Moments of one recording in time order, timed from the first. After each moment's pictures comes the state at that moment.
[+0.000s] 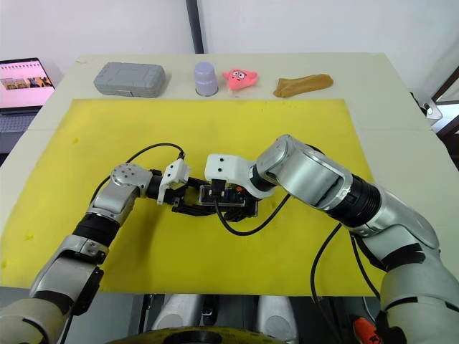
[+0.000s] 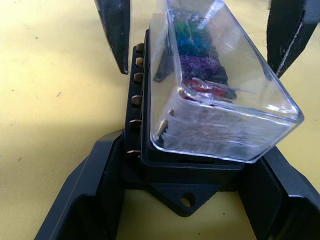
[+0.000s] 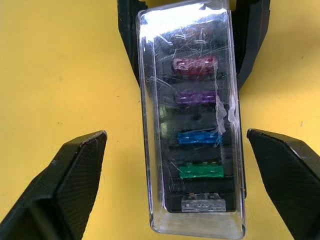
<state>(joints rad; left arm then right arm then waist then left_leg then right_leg) -0.61 0.42 -0.25 0.47 -0.18 0.00 -1.45 -1.01 -0.69 0.73 -0.35 0.30 1.24 1.01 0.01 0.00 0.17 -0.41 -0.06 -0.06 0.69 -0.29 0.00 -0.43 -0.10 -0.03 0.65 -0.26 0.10</state>
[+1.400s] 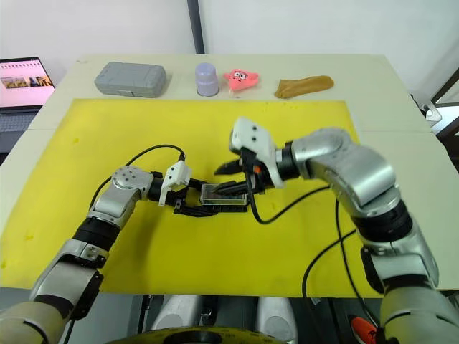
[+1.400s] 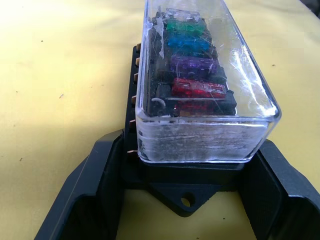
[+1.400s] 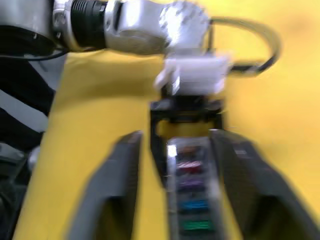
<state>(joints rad) -0.58 0.42 -0.25 0.43 -0.18 0.01 -1.42 -0.71 -0.68 0.25 -0.40 0.51 0.96 1.05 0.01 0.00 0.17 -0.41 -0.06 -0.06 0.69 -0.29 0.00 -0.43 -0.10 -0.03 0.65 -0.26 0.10</state>
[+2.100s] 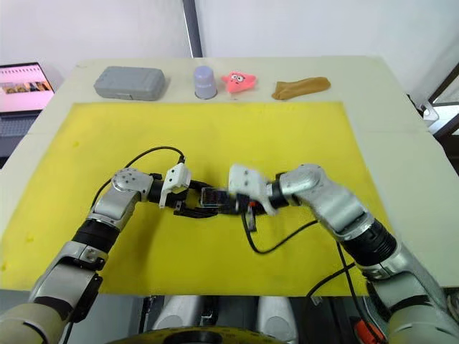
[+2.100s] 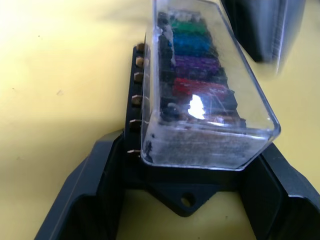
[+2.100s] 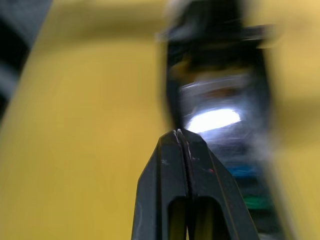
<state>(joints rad) -0.57 0.42 -0.26 0.42 -0.16 -0.01 -1.40 -0.54 -0.73 0.56 -0.25 0.26 0.68 1.06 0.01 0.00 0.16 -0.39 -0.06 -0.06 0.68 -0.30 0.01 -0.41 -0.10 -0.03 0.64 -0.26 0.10</state>
